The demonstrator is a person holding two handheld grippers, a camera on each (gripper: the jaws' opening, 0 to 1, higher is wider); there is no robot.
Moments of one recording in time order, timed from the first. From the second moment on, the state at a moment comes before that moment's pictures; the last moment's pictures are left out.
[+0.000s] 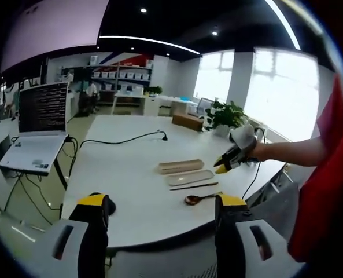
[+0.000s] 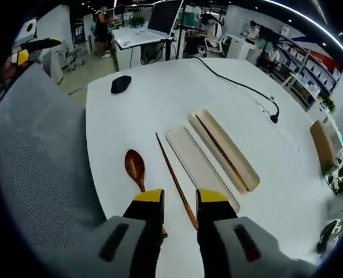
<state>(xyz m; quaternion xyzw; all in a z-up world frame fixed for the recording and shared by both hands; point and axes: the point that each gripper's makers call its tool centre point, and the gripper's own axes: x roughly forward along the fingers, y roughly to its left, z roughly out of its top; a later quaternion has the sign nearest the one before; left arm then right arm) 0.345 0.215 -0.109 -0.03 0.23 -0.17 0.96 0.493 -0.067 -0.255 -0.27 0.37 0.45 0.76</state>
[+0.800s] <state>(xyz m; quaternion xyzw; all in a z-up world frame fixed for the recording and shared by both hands) 0.341 0.210 -0.115 -0.01 0.24 -0.18 0.95 0.490 -0.054 -0.267 -0.28 0.36 0.42 0.78</state>
